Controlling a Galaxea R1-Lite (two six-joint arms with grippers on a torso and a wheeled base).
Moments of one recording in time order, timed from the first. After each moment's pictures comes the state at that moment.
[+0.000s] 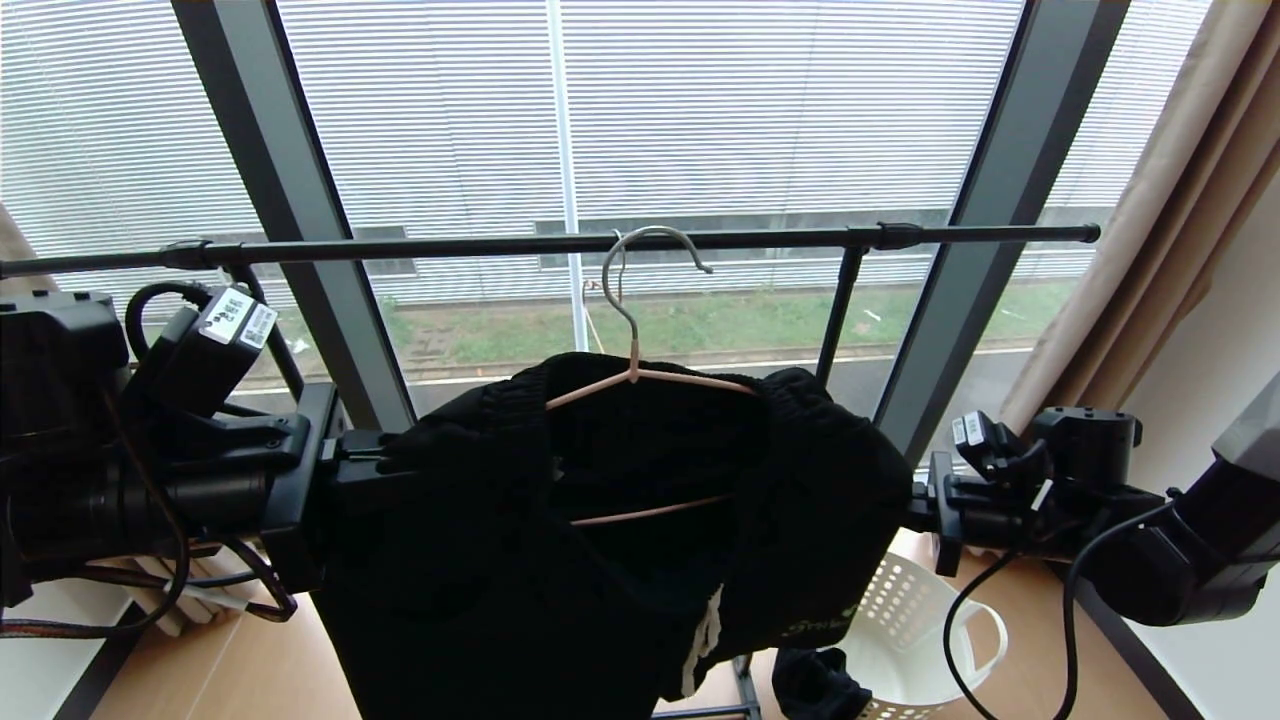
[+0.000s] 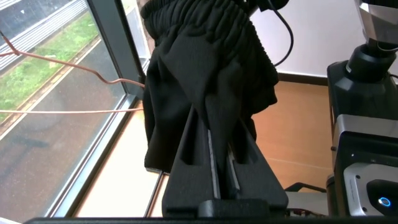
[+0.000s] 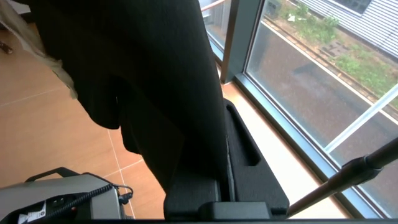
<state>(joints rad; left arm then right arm) -0.17 1.48 -0.62 -0.61 -1.05 0.34 0.00 2.12 -0.66 -1.01 1.10 -0.41</state>
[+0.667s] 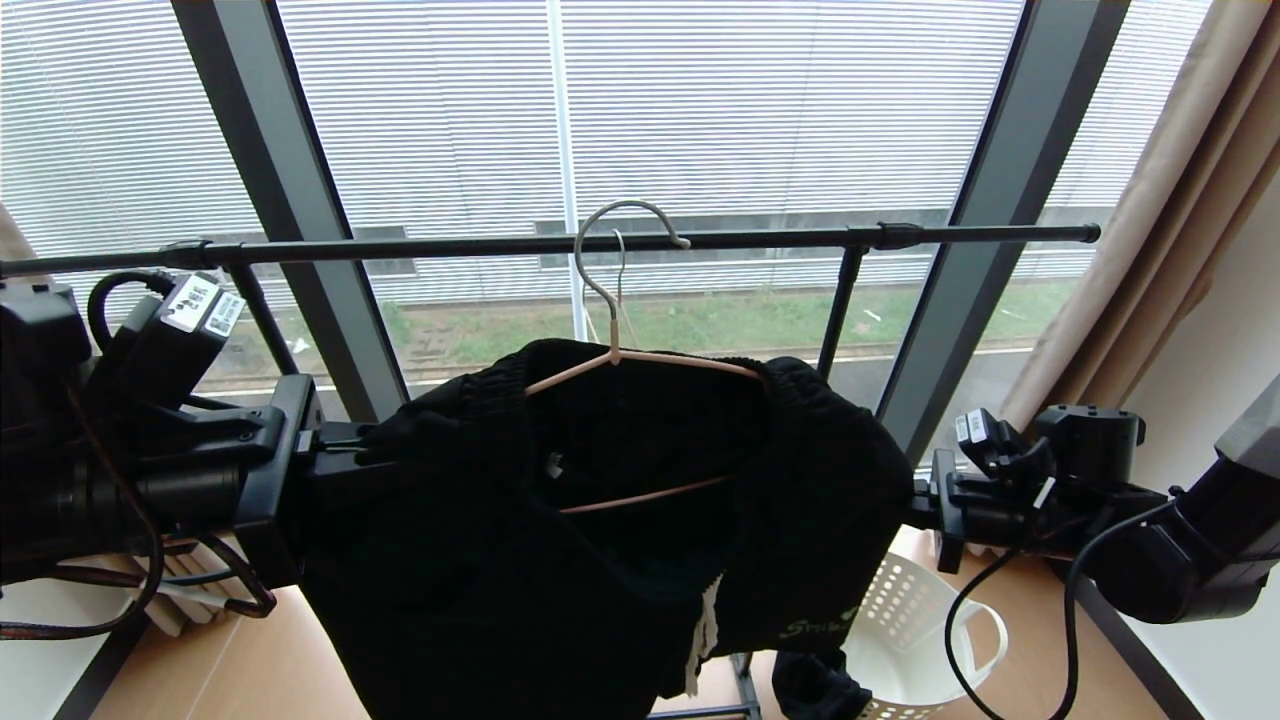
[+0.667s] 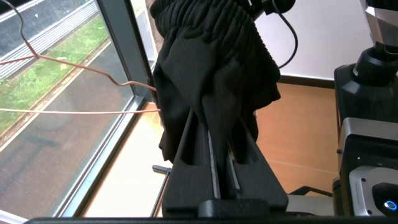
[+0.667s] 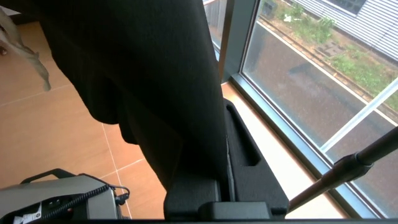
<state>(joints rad) -0.14 1.45 -0.62 -0.61 -1.06 0.33 -0.01 2.12 -0.66 -1.01 1.10 -0.41</state>
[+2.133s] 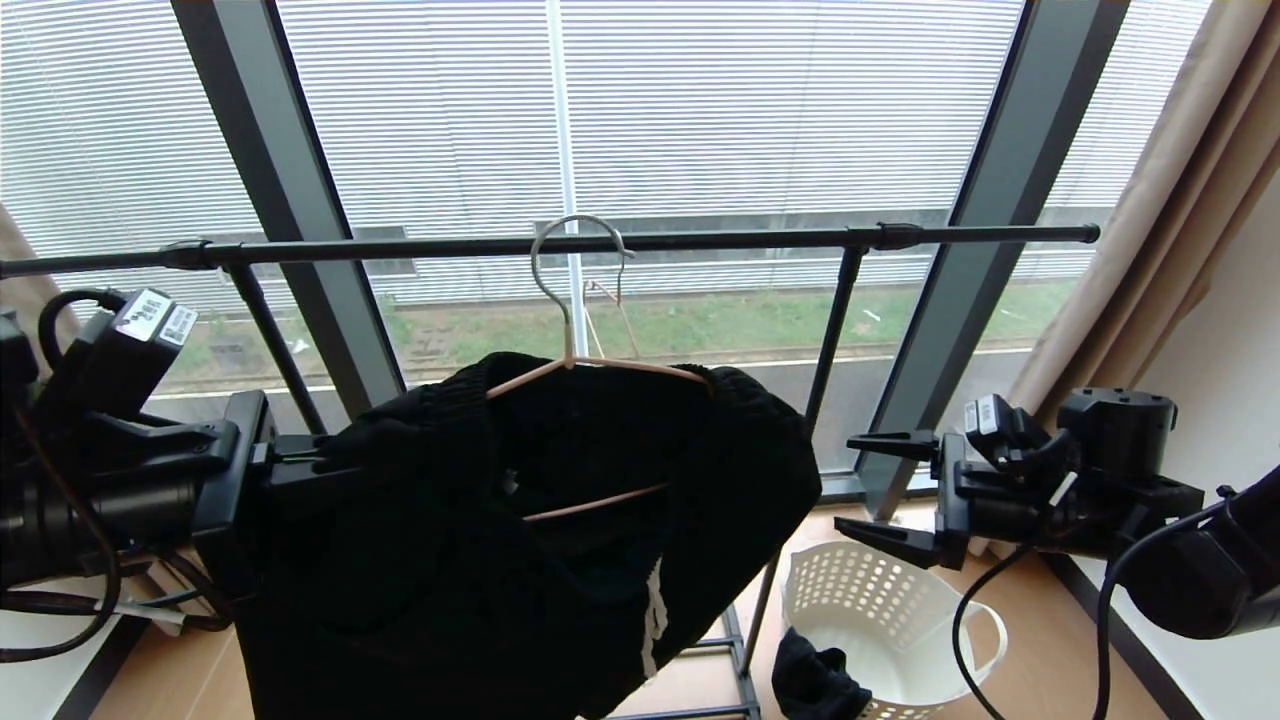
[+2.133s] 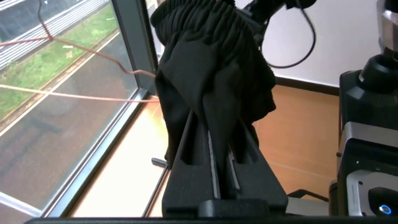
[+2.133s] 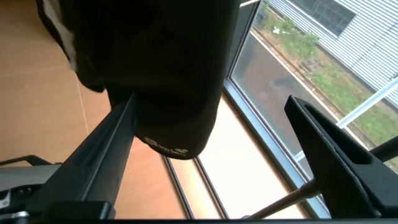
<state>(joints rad) -0.05 1.40 -0.56 -0.61 -1.05 0.29 0.08 1.98 -0.60 -1.01 0.97 -0.41</state>
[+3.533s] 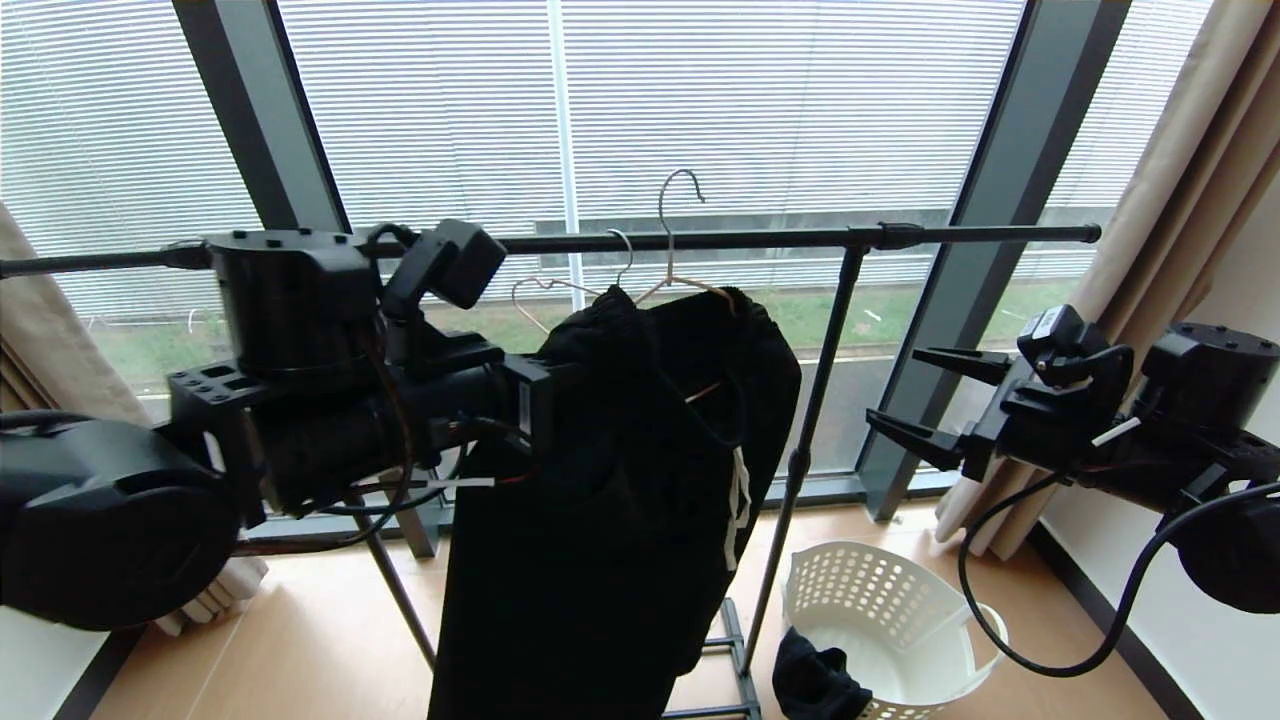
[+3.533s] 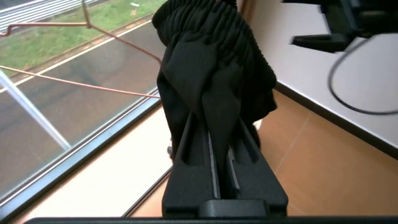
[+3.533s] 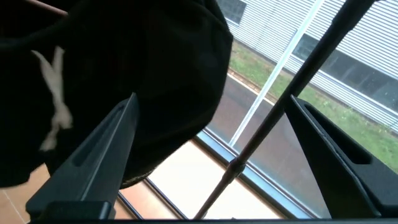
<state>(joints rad) -0.52 1.69 -0.91 -0.61 -0.22 0.01 0.02 1.85 -0.65 -1.08 0.71 -0.28</state>
